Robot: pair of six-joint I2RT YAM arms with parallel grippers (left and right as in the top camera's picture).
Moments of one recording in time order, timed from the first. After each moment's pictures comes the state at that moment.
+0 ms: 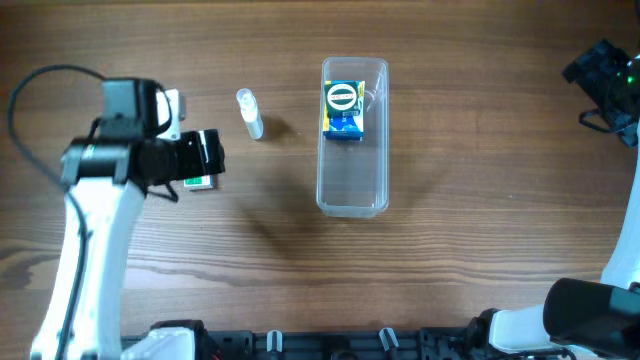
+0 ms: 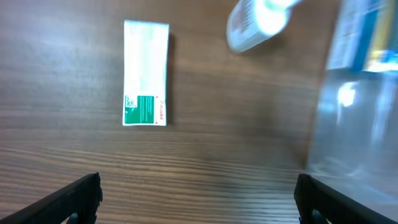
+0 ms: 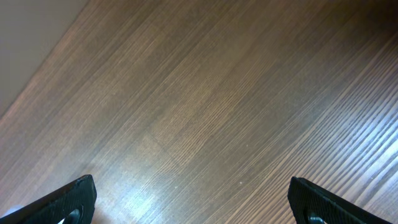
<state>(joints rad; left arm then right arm) 0.00 1.38 1.24 -1.06 0.11 -0.17 -0.32 1.63 1.84 -1.26 0.14 0.54</state>
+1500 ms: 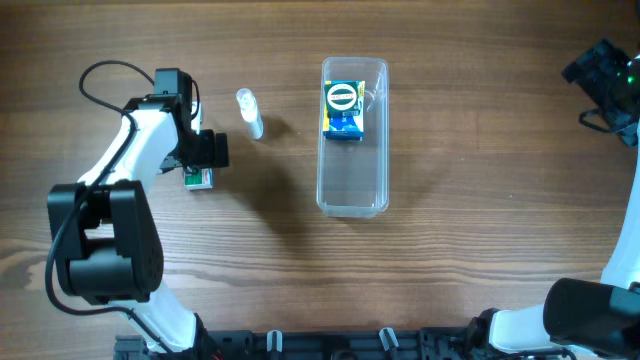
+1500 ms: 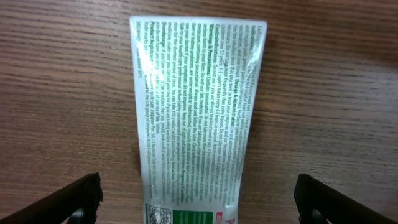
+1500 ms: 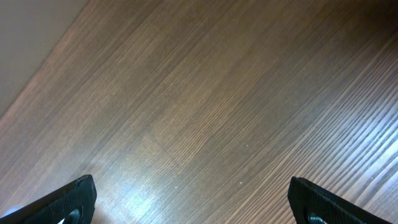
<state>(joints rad) 0.02 1.88 1.24 -0.82 -0.06 -0.09 -0.32 1.63 1.84 -1.26 0.14 0.54</state>
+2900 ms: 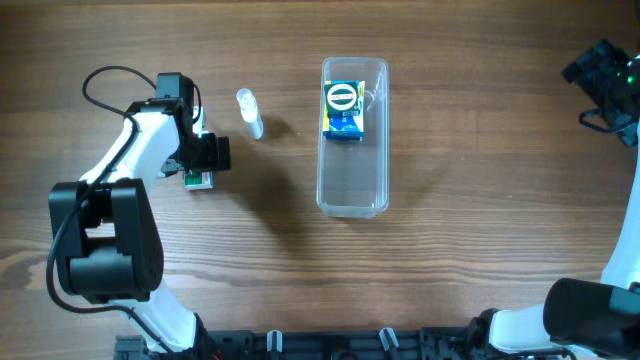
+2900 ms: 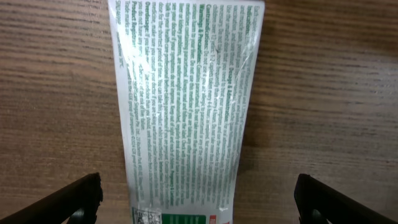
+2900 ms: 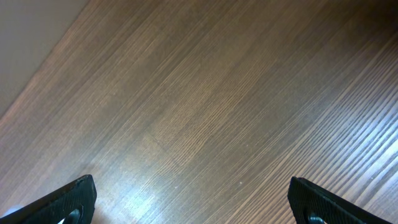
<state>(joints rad) 0.02 1.89 1.22 -0.80 -0.04 -0.09 -0.32 1.63 1.84 -1.26 0.14 0.54</state>
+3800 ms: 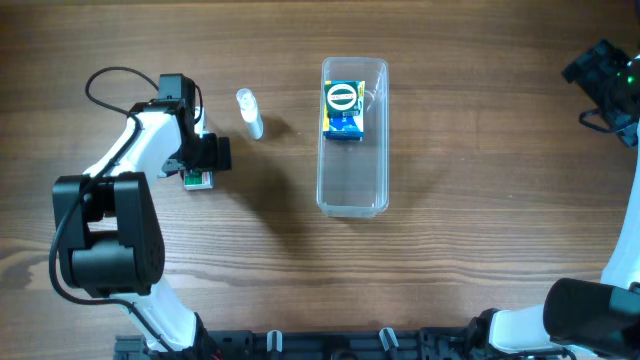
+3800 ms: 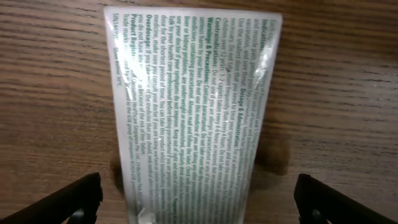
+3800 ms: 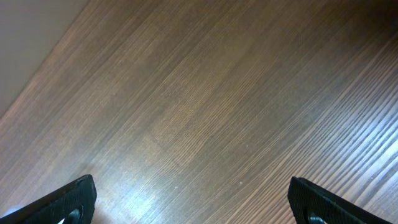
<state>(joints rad) 0.02 1.92 1.22 -0.77 -0.06 -0.09 -0.32 1.63 1.84 -1.26 0.14 0.54</state>
